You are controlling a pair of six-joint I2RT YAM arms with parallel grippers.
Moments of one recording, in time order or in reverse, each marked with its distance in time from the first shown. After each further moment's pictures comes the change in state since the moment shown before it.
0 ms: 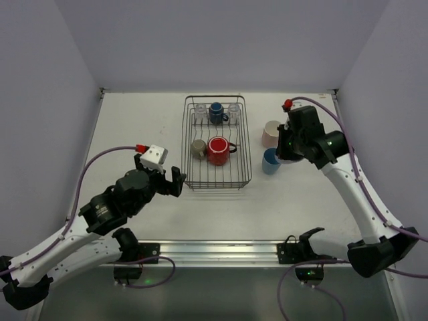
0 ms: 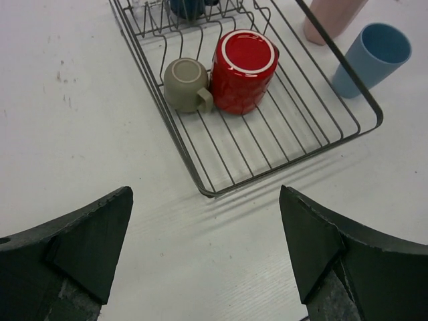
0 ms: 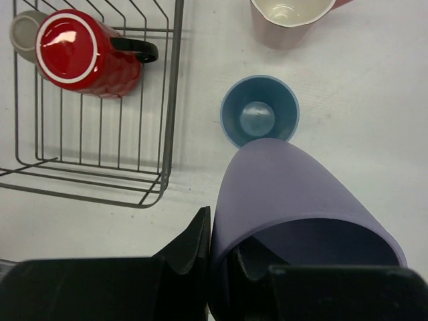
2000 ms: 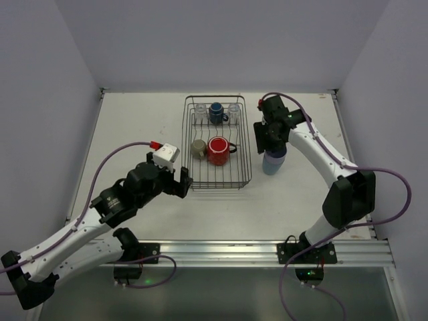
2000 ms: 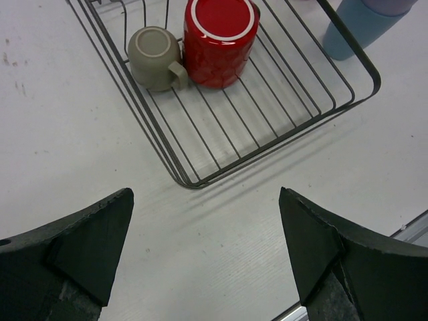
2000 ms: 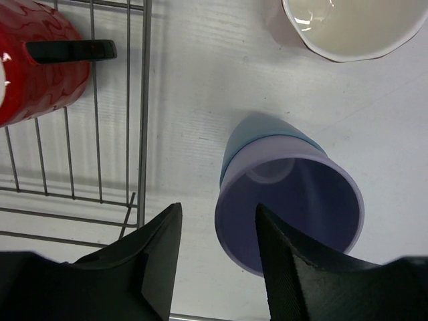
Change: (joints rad) left arm 0.085 0.091 -0.026 0.024 0.186 0.038; right arm -0.005 0.450 0.109 0.051 0.010 -0.074
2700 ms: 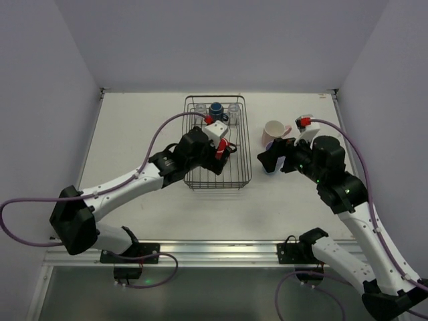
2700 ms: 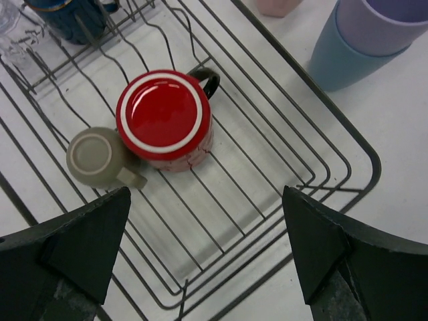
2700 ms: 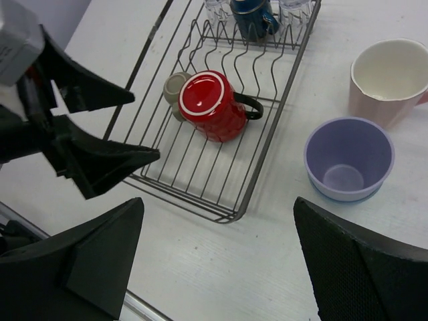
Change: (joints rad) left arm -0.001 0.636 0.310 0.236 0.103 0.140; right arm 0.016 -0.820 -0.455 0.384 -0.229 0.093
